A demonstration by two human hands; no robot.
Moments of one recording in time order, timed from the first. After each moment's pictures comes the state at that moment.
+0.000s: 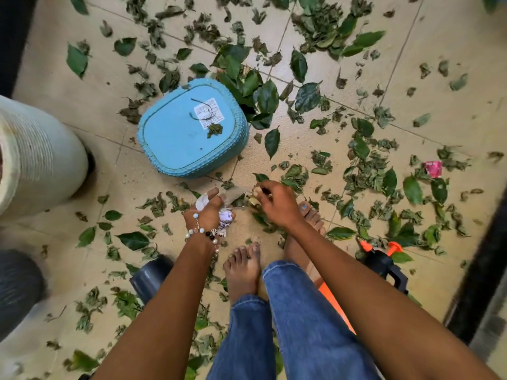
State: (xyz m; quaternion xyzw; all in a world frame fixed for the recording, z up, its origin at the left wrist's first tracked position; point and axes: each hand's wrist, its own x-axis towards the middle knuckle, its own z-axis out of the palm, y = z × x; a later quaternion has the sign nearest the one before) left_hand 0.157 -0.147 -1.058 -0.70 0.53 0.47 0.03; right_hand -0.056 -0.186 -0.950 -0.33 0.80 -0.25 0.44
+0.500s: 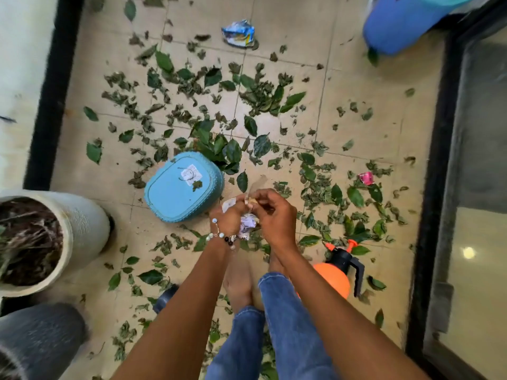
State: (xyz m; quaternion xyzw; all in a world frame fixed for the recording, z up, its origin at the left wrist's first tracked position) left_hand -0.037 -0.267 -0.773 -0.58 0.30 0.76 -0.06; right_hand -0.096 -0.185 -0.758 -0.08 0.80 -0.51 0.31
